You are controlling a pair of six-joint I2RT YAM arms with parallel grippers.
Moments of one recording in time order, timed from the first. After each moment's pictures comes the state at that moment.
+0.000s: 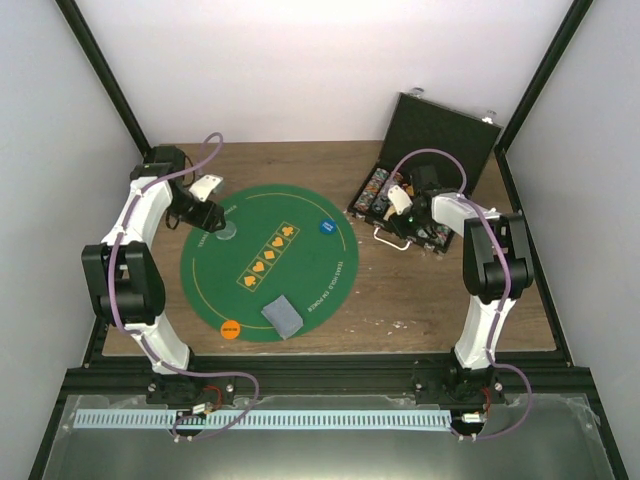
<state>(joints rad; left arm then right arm) 0.06 1.75 1.50 -1.07 0.28 0.48 0.15 1.92 1.28 -0.51 -0.29 -0.51</state>
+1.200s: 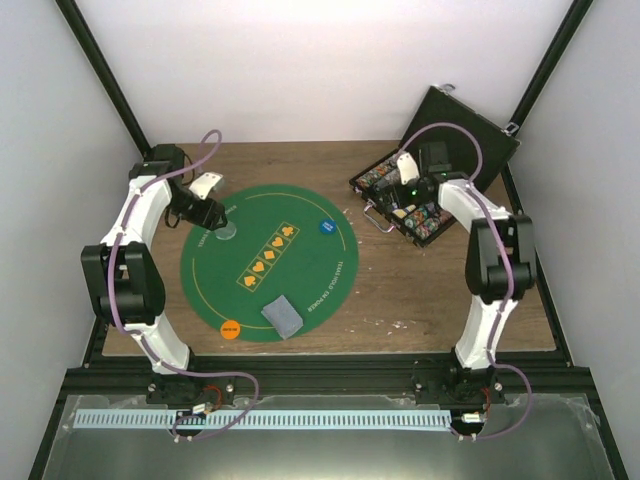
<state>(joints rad) 0.06 1.75 1.51 -1.09 0.31 0.47 0.12 1.98 1.46 -0.46 -0.37 -0.26</state>
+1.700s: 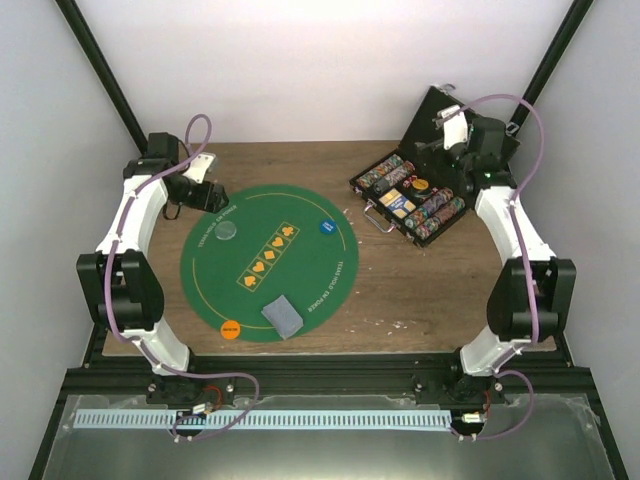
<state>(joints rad) 0.06 1.71 1.55 -0.96 0.34 0.32 0.01 1.58 1.34 -0.07 -0.27 -0.33</state>
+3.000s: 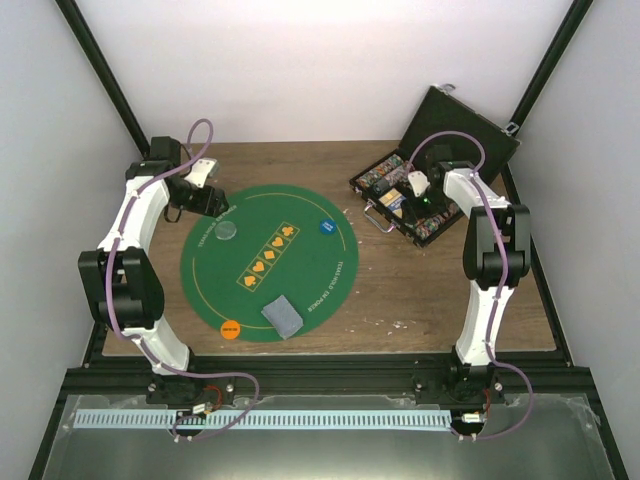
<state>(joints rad) 0.06 1.72 1.52 -0.96 0.34 0.31 0.05 2.05 1.60 -0.84 -0.16 -0.38</state>
